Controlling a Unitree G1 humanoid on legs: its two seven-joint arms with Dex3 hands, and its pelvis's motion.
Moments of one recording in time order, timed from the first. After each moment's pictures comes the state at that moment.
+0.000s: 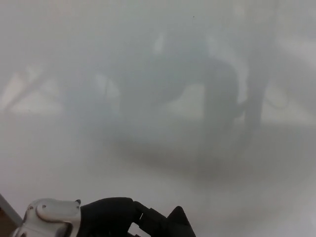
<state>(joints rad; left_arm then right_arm) -0.11 0.34 -0.21 -0.03 -0.05 0.56 -1.15 -0.03 -0.13 -0.02 1.29 -0.15 -0.61 0.03</state>
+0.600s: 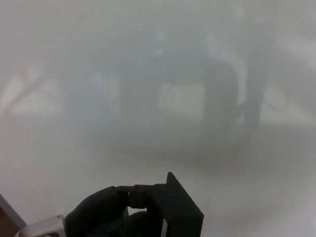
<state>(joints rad) 0.01 0.14 0.09 -0.09 -0.32 0.66 -1.12 -0.05 -0.13 -0.01 1.29 -0.15 -0.61 0.03</state>
